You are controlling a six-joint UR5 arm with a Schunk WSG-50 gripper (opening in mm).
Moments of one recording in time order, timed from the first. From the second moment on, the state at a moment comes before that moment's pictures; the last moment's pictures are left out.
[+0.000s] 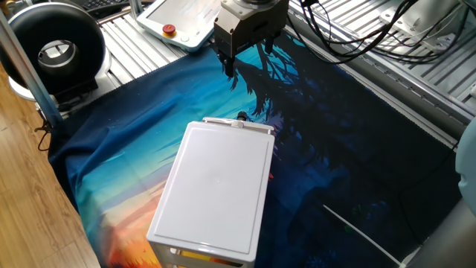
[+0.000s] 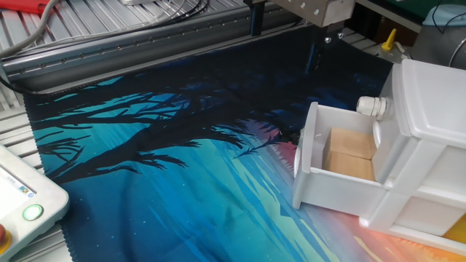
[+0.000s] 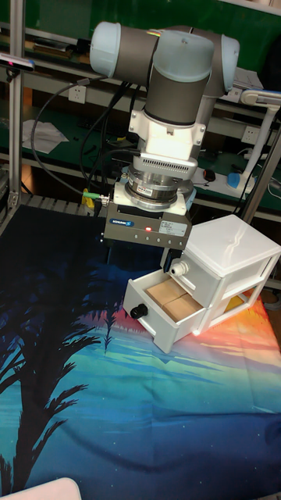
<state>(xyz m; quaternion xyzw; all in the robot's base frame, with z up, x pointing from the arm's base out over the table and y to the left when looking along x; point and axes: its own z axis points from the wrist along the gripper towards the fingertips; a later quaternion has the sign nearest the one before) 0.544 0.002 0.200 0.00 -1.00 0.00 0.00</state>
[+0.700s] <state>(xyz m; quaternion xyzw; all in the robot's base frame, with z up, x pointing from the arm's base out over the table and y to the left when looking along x) 0.530 0.023 0.200 0.03 -1.00 -0.04 0.03</state>
